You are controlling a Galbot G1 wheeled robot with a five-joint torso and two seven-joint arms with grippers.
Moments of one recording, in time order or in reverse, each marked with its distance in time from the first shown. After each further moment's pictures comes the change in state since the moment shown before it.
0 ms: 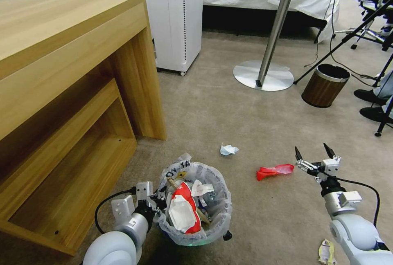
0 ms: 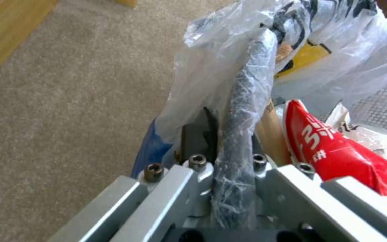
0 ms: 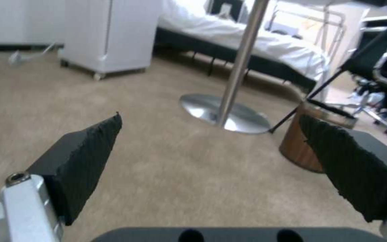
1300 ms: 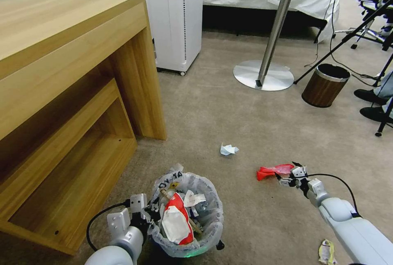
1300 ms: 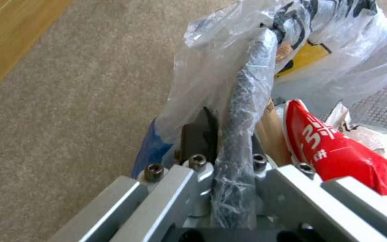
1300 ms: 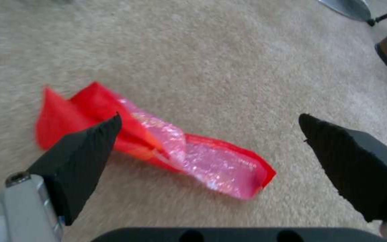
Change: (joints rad) left arm 0.146 -0.068 -0.075 0.023 0.112 0.022 0.030; right arm 0.536 -0.008 -0.394 -0.748 -0.147 -0.111 -0.239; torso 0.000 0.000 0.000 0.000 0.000
